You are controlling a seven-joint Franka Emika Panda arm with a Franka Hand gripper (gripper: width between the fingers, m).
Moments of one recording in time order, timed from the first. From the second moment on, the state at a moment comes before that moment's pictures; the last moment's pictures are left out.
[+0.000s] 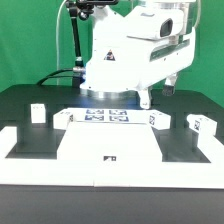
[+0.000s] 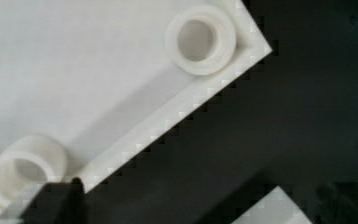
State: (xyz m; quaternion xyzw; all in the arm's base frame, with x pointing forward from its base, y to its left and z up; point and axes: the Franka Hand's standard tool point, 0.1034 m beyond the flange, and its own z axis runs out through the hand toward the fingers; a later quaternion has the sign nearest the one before) arm 0.524 0.057 0.092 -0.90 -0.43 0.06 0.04
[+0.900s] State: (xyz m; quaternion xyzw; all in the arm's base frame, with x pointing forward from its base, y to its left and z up) arm 0.526 0.054 0.087 -0.89 -0.46 0.03 0.03
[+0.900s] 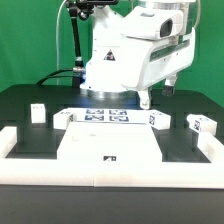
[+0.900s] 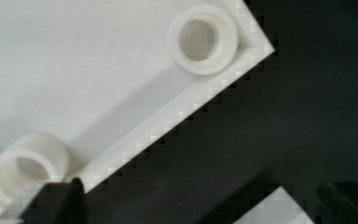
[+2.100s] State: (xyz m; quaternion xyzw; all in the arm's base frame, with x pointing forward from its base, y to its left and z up) arm 0.506 0.011 0.058 -0.77 -0.63 -0.01 -0.01
